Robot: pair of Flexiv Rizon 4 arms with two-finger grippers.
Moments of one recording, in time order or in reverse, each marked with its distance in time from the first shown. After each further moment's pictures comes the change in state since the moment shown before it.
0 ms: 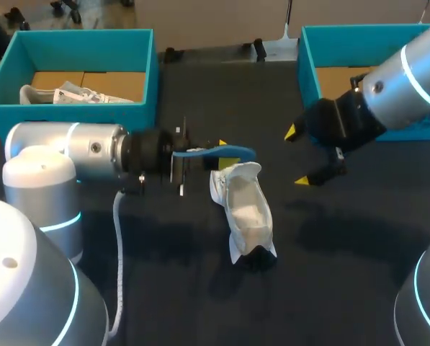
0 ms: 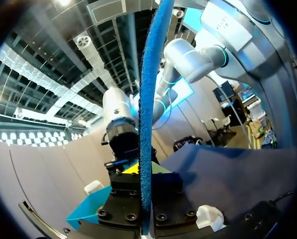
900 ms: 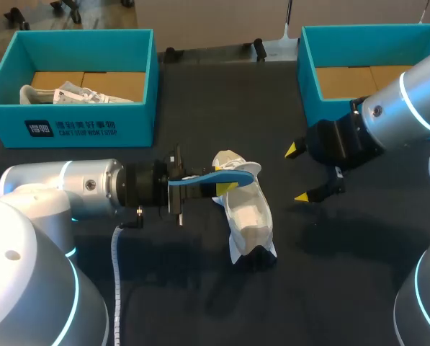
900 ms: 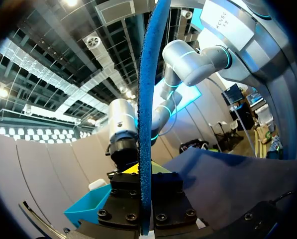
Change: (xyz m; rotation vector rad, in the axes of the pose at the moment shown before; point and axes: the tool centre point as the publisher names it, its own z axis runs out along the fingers) left arm 0.039 -0.007 -0.003 0.010 -0.086 -0.030; right arm 0.018 -0.018 0.027 -0.028 0.010 0.018
